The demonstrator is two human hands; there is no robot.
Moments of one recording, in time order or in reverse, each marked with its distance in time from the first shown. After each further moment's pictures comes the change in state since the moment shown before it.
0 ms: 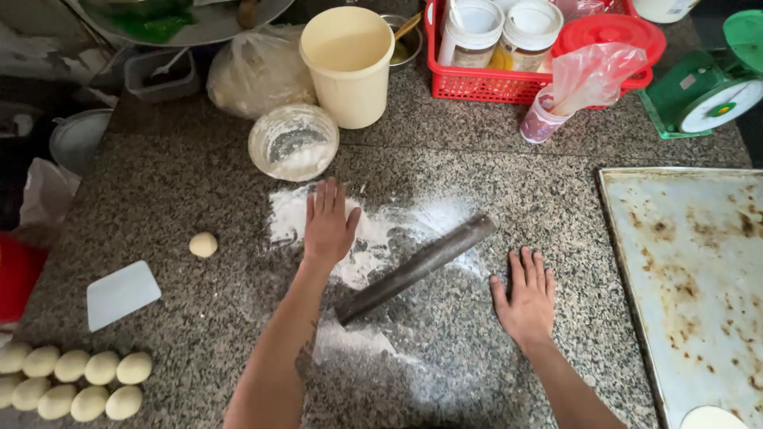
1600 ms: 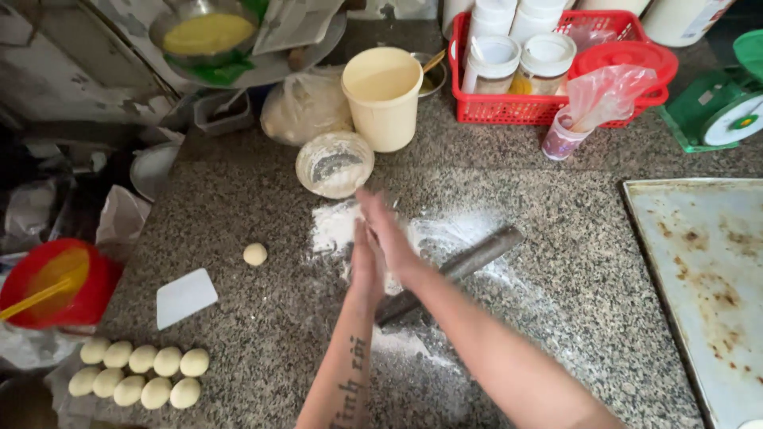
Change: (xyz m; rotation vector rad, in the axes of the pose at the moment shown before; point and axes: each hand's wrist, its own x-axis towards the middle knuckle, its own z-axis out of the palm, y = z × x) left_hand -0.041 0.110 -0.130 -2.015 0.265 -0.657; right_hand 0.071 -0.301 -0.037 0.920 -0.216 -0.547
